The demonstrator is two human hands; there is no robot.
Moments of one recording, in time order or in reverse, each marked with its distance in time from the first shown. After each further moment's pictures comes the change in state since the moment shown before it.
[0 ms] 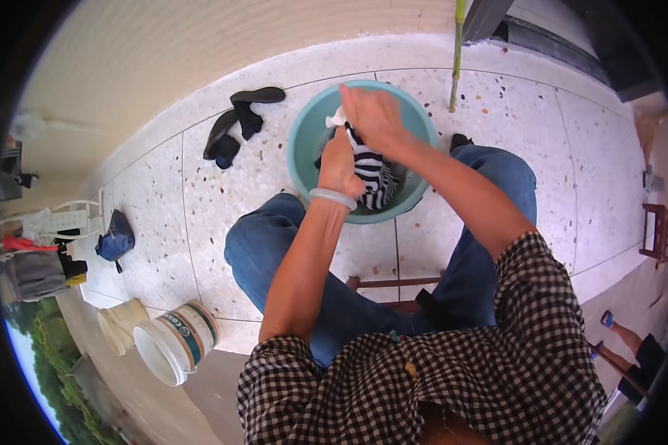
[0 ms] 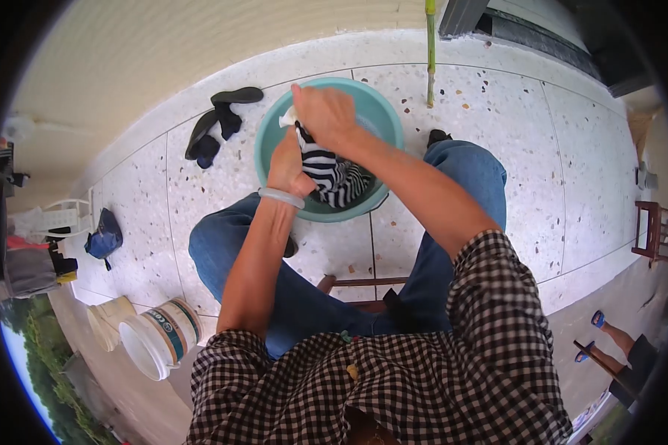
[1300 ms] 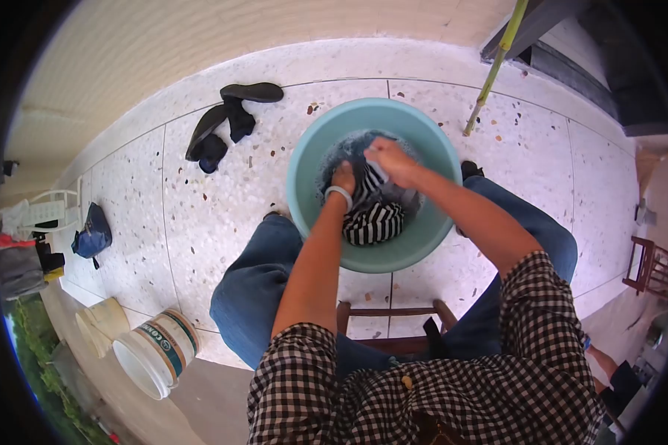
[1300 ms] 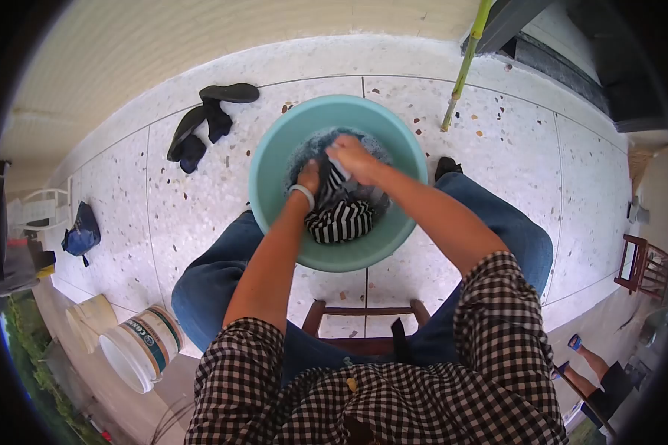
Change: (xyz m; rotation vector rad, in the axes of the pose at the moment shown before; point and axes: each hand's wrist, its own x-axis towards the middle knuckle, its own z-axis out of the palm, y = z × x) left_hand 0.216 -0.082 -0.155 1.215 0.117 -0.038; right_hand -0.041 0.104 0.136 0.972 -0.662 1.067
